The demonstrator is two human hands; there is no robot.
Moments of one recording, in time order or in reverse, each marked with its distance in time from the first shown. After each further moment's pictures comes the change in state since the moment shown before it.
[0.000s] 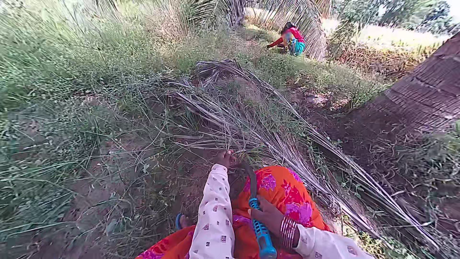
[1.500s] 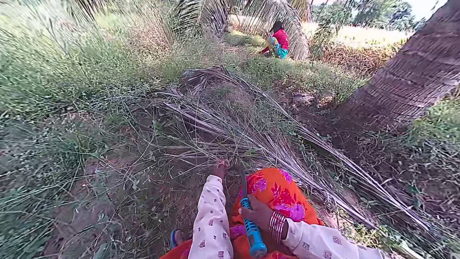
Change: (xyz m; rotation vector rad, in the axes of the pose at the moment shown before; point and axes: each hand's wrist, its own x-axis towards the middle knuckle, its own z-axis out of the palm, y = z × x) left_hand -0.002 -0.004 0.014 0.000 0.010 -0.137; right_hand 0.015 -0.011 -0.006 -0.124 -0.033 -0.020
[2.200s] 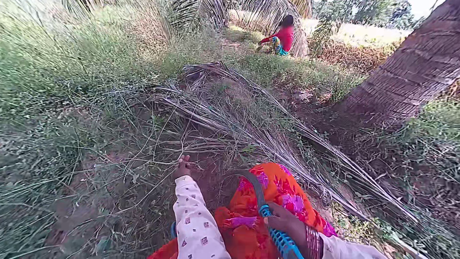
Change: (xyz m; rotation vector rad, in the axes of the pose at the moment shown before) left_hand -0.004 -0.046 -0.078 -0.760 0.694 0.118; right_hand -0.083 0.020 -0.005 0.399 0.045 -0.069
